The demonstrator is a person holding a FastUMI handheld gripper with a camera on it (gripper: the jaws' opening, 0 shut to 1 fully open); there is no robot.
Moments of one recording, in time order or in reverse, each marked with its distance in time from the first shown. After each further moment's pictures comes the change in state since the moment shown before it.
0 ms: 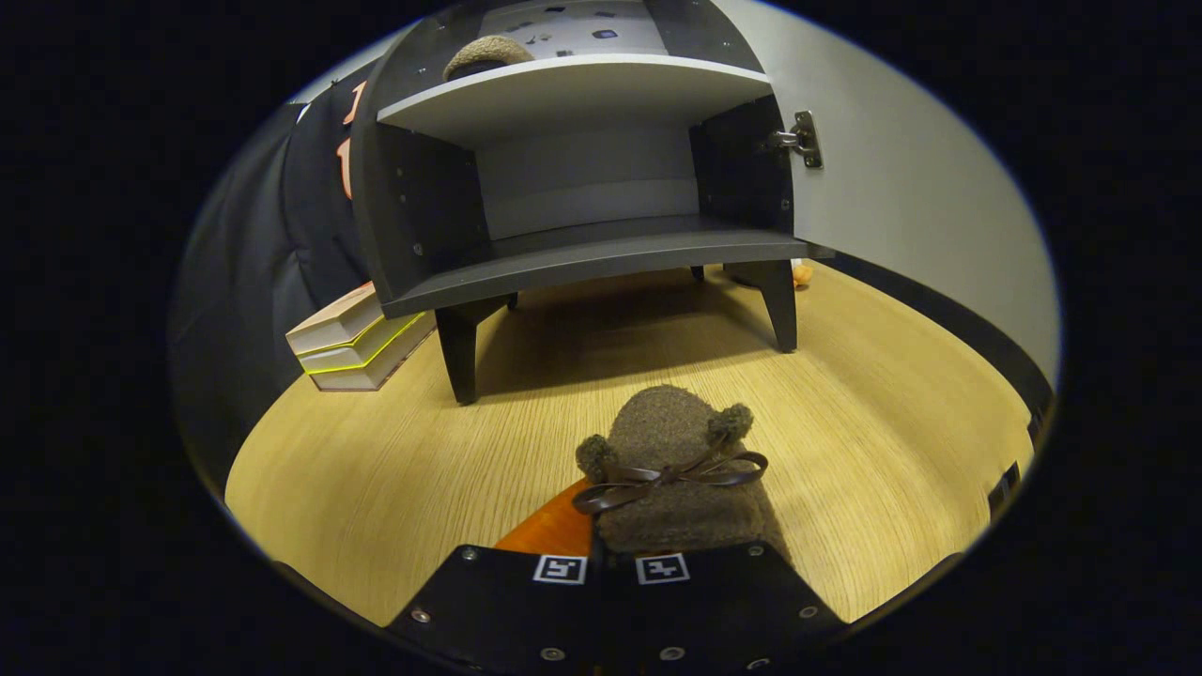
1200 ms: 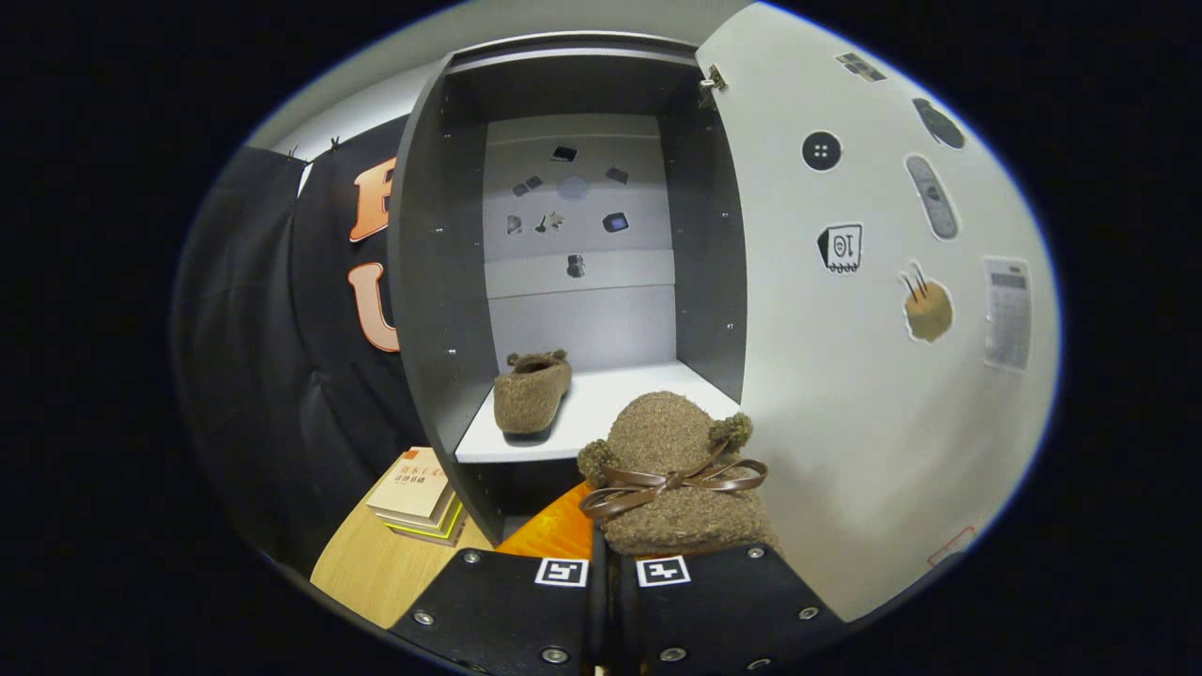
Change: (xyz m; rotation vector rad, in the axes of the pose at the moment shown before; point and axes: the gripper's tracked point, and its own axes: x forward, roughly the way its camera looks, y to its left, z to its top) arm -0.182 0.020 0.320 -0.045 -0.298 -0.068
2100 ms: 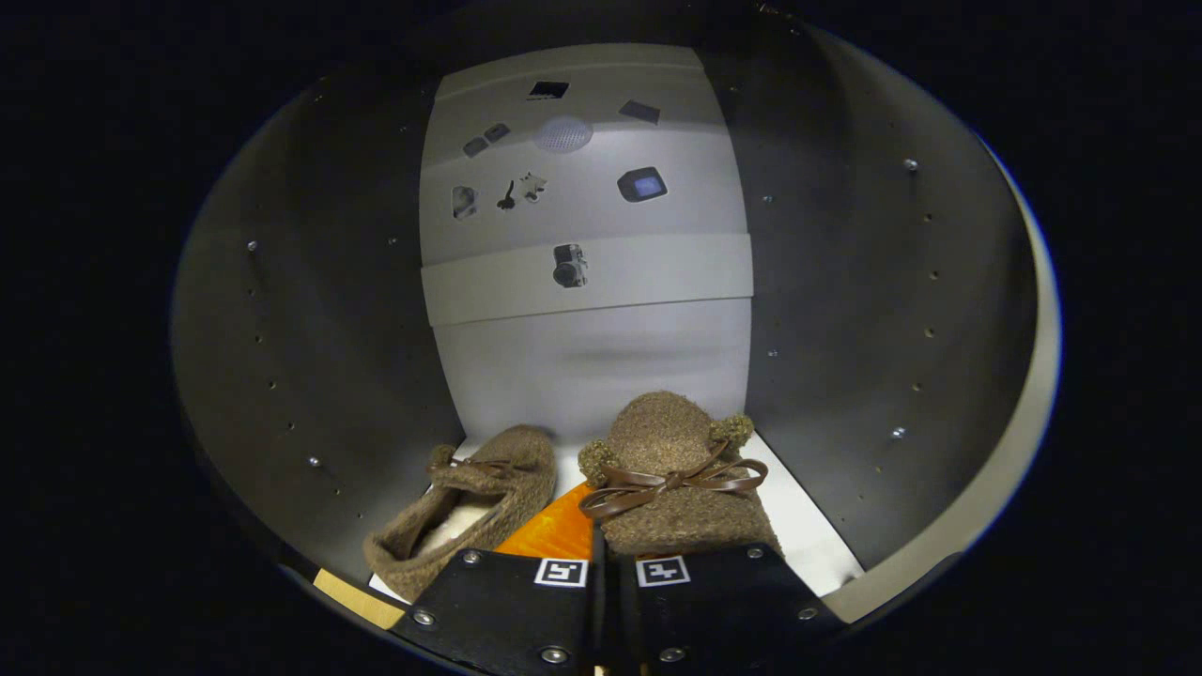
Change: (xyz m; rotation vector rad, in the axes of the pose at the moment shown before) arm 0.245 0.018 0.063 -0.002 0.050 0.145
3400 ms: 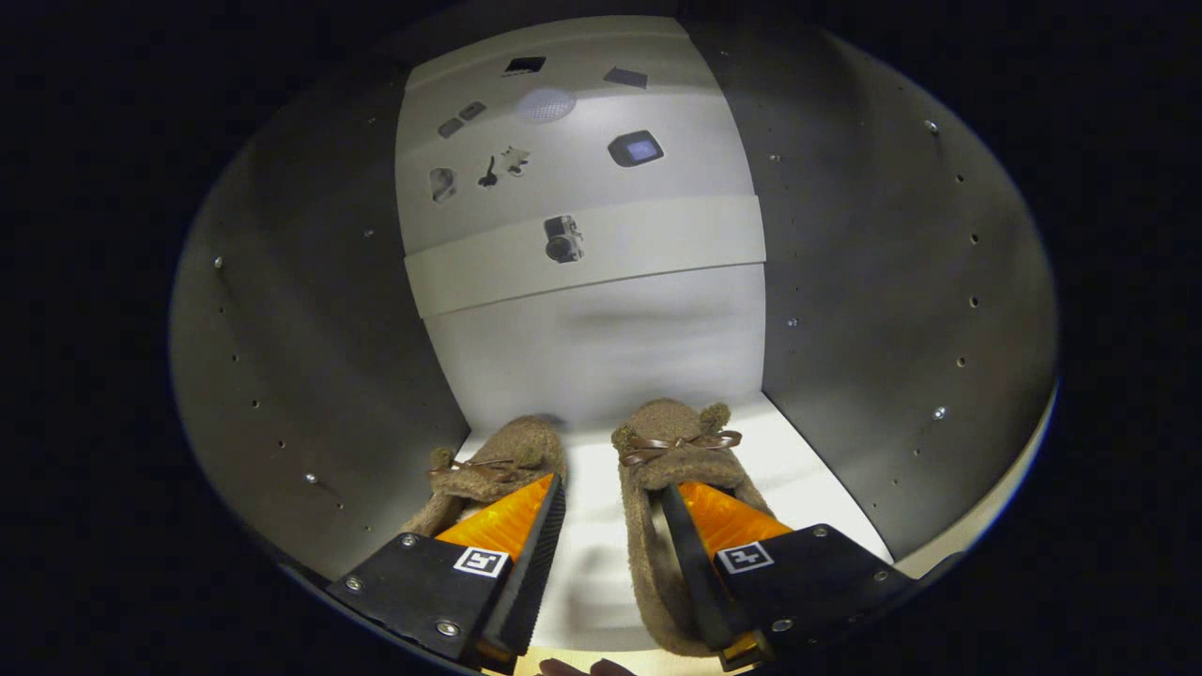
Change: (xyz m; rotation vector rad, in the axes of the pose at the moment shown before) arm -0.004 0.009 -0.014 0.043 0.094 0.016
